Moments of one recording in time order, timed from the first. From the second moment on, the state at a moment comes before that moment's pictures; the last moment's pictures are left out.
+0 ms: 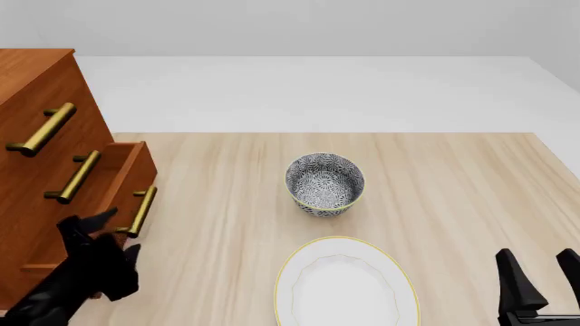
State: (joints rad) left arm -0.04 1.23 -0.13 -0.64 1.20; right arm 0.00 0.01 0.00 0.00 0.00
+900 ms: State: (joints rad) left arm -0.08 0.57 -0.47 0.31 0.40; right arm 0.00 0.01 0.00 0.00 0.00
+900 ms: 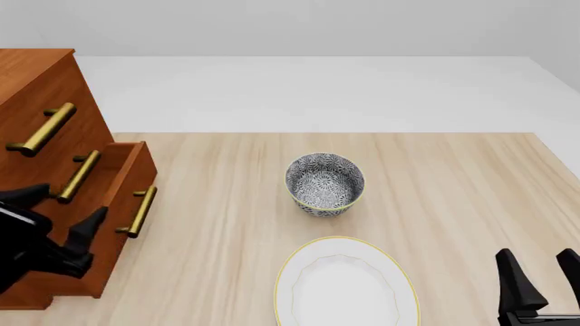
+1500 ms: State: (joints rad) left arm 0.04 0.67 -0.52 0.37 0.02; right arm 0.00 0.01 0.00 0.00 0.00
